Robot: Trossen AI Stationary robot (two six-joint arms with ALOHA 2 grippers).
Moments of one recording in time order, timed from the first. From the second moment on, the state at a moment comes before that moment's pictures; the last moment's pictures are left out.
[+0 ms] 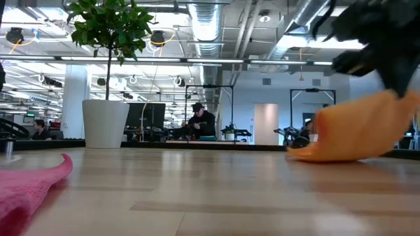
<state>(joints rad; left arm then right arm) 0.03 1.61 2.12 -1.38 -0.45 -0.21 0.25 1.28 0.90 -1.04 -0.14 0.09</state>
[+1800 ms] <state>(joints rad) 0.01 1.61 2.12 -1.38 -0.37 -0.16 1.00 1.40 0.90 -0.68 -0.45 0.81</state>
